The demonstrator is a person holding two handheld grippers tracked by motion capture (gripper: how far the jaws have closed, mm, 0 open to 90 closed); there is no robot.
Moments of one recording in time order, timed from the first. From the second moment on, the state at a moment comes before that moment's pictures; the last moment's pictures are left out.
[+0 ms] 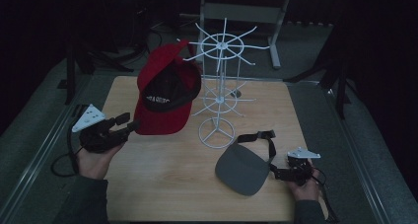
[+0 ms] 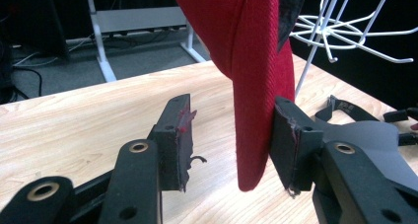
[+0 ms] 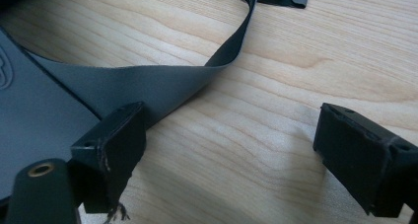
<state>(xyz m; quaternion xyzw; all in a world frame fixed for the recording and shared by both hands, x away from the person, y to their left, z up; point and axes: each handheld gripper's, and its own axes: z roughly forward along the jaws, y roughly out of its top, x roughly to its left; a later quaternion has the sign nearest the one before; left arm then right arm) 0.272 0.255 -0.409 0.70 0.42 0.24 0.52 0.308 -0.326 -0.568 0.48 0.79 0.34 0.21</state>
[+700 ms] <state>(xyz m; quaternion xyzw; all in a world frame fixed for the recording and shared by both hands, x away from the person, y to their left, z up) 0.254 0.271 -0.415 0.71 0.42 0.24 0.51 0.309 -0.328 -0.559 0.47 0.80 0.32 0.18</state>
